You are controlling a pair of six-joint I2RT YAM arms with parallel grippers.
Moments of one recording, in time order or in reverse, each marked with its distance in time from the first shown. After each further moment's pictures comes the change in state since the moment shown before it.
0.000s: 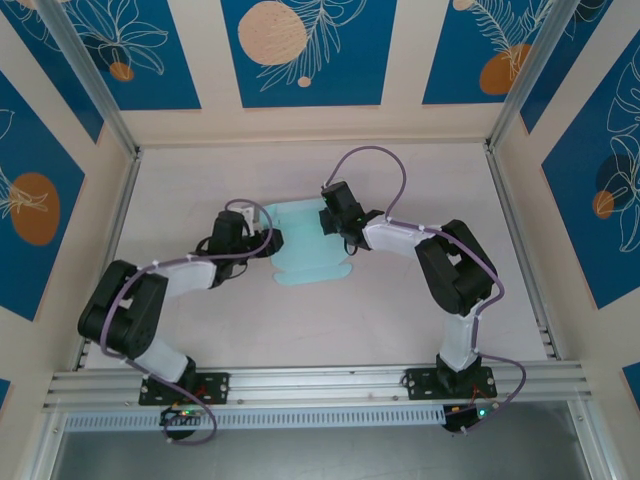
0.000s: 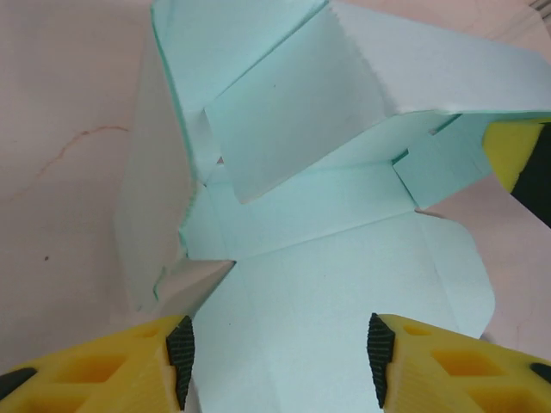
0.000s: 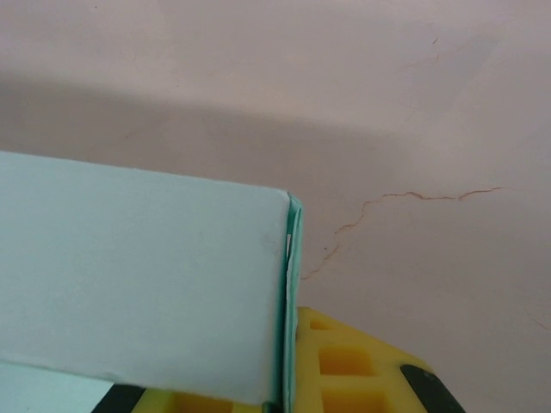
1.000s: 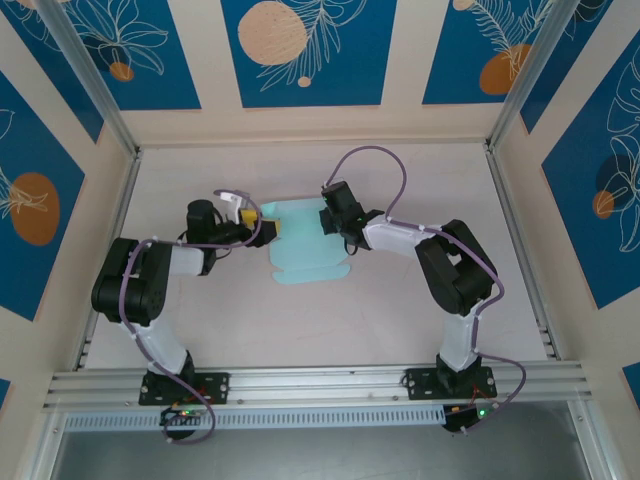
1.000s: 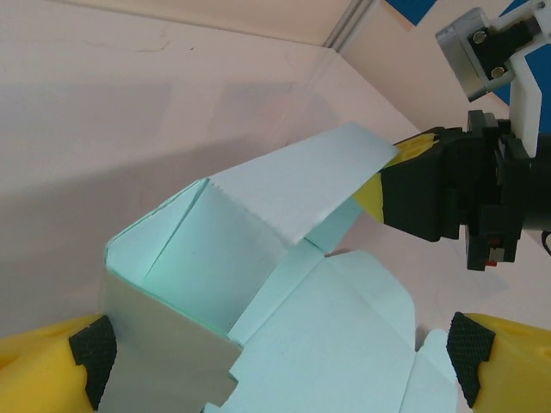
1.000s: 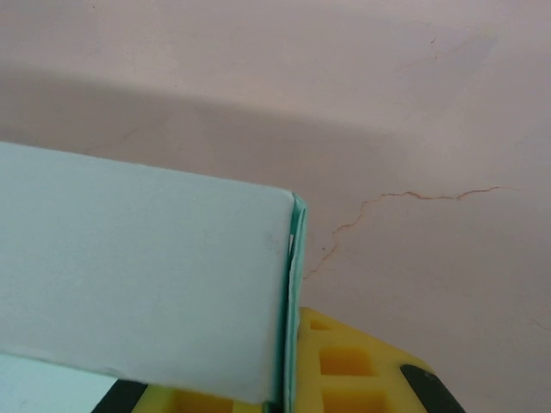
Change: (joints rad) left arm 0.241 0.224 0.053 0.428 0.580 0.238; right arm 0.000 0.002 0.002 -0.001 0.000 0.000
